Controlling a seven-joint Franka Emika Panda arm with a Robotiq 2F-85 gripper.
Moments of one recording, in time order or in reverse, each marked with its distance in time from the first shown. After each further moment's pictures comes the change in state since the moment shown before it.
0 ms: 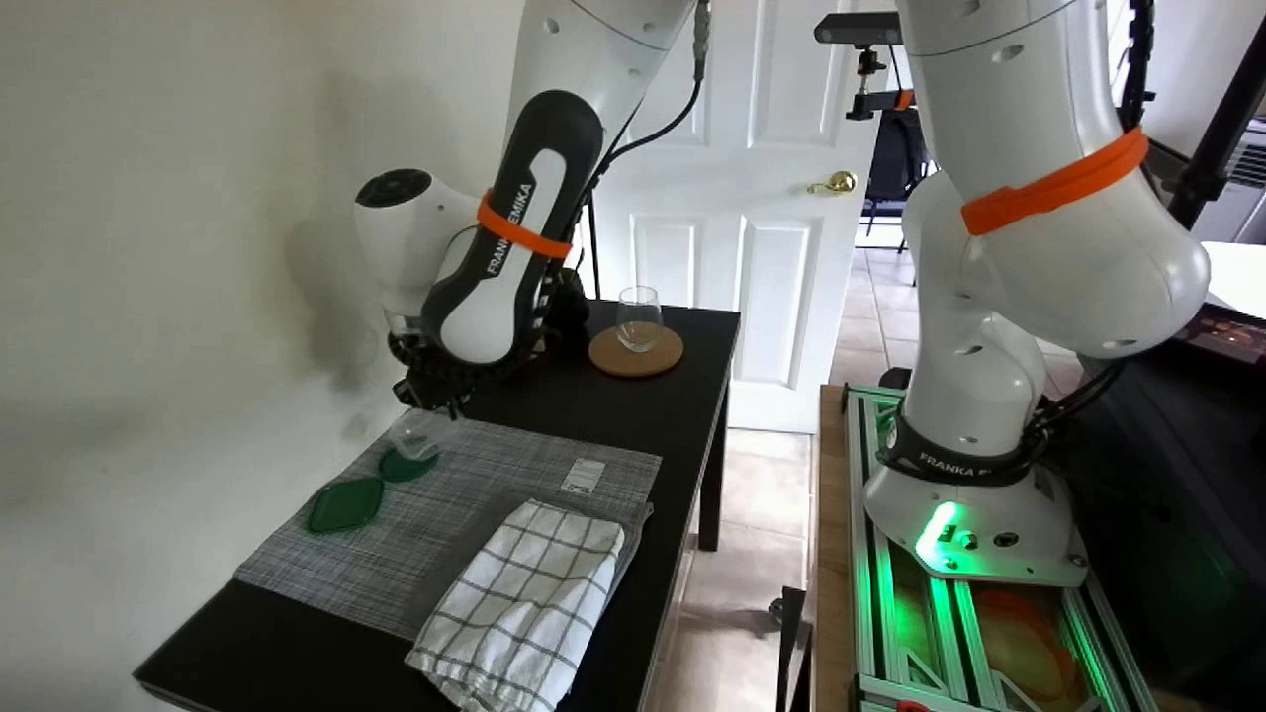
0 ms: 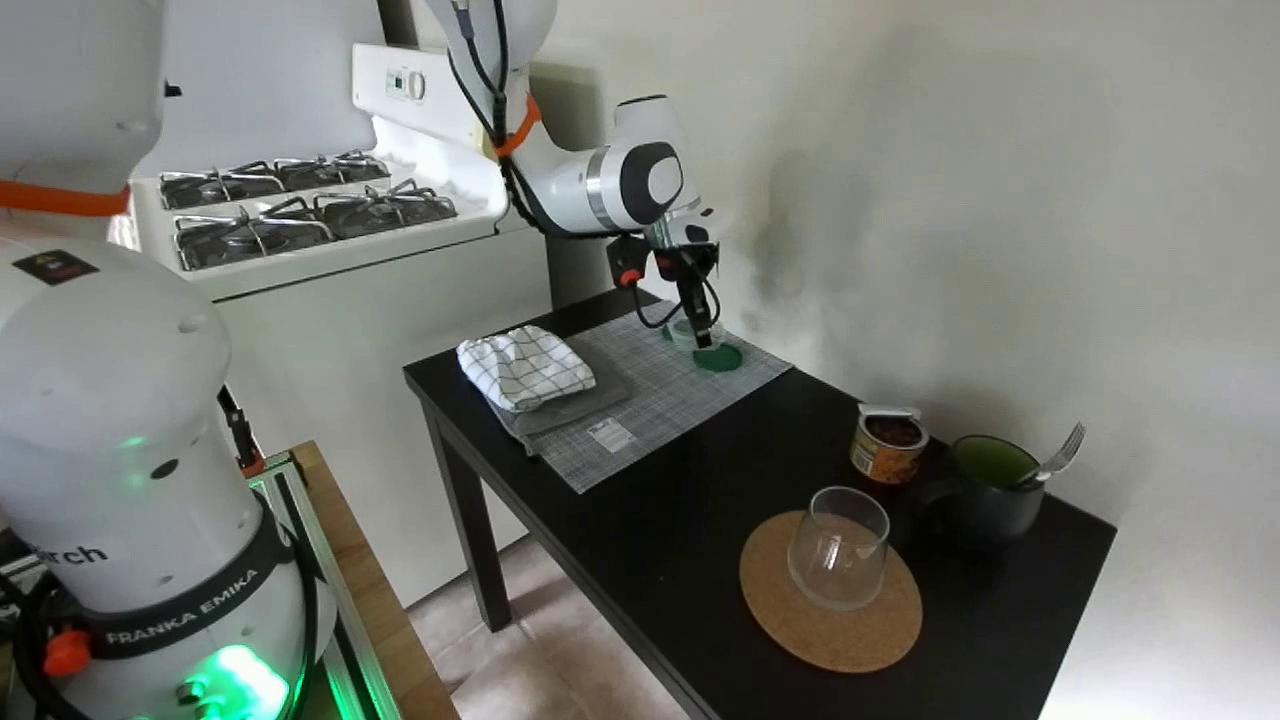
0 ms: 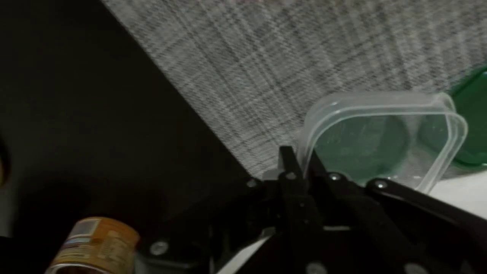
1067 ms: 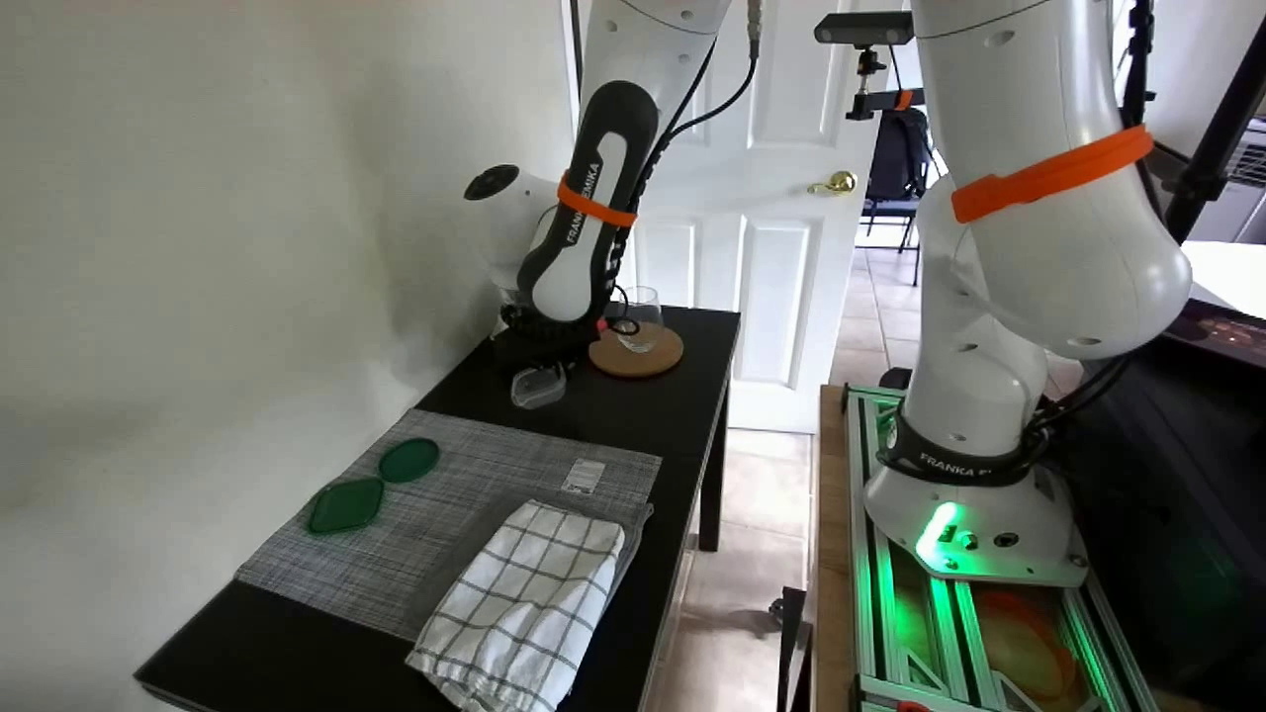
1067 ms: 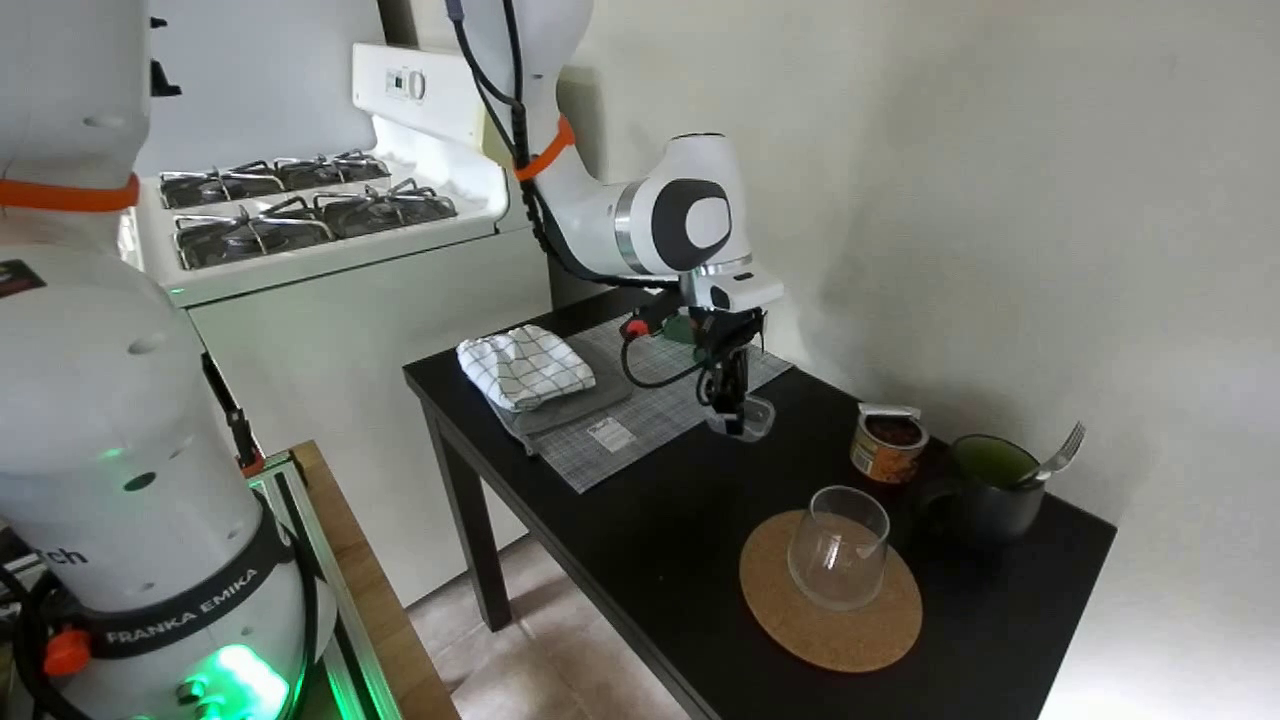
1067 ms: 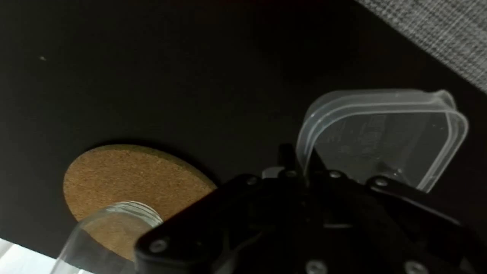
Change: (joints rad) arm -0.176 -0.064 -0.053 -0.152 -0.107 -0.077 0.334
